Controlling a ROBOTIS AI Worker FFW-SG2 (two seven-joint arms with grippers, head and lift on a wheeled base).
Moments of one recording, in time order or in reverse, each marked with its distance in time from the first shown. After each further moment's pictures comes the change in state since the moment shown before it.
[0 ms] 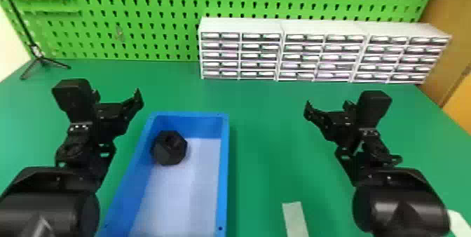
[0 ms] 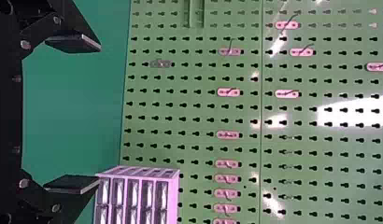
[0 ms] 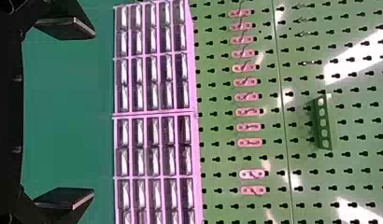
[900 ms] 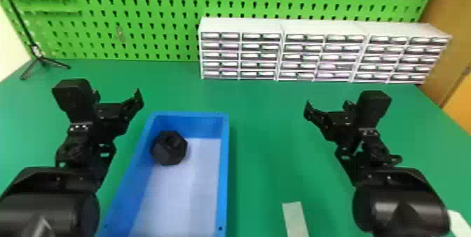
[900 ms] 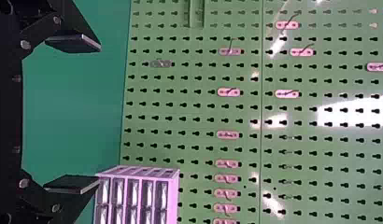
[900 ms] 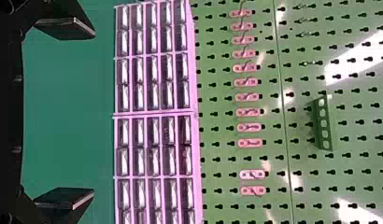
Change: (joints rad) left arm 0.000 0.000 0.001 0.000 0.002 0.000 0.000; right arm -0.001 0.000 0.000 0.000 0.005 0.002 0.000
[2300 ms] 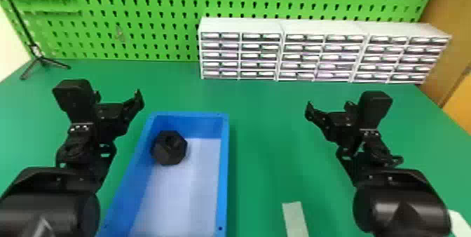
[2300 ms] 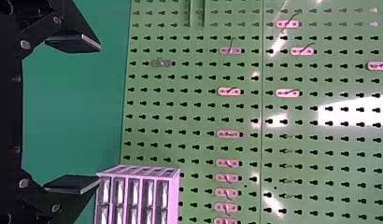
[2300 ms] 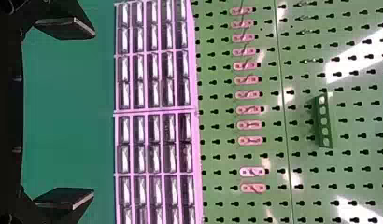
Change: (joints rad) left arm 0.002 0.000 -0.002 0.000 0.000 0.000 0.000; right arm 0.003 0.003 -0.009 -0.002 0.005 0.000 0.000
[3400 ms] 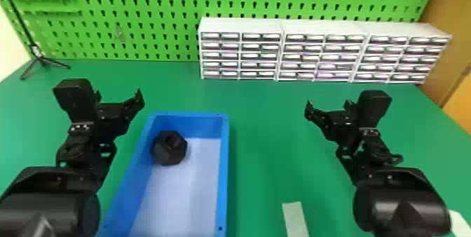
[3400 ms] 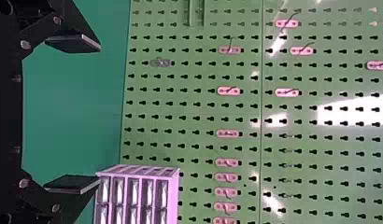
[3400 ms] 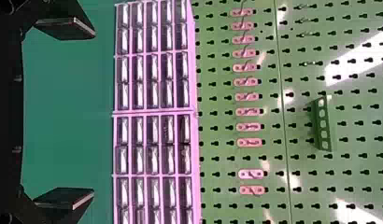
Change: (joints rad) left arm -0.002 0.000 -0.001 0.000 -0.001 0.000 0.000; right arm -0.003 -0.005 0.006 0.000 0.005 0.000 0.000
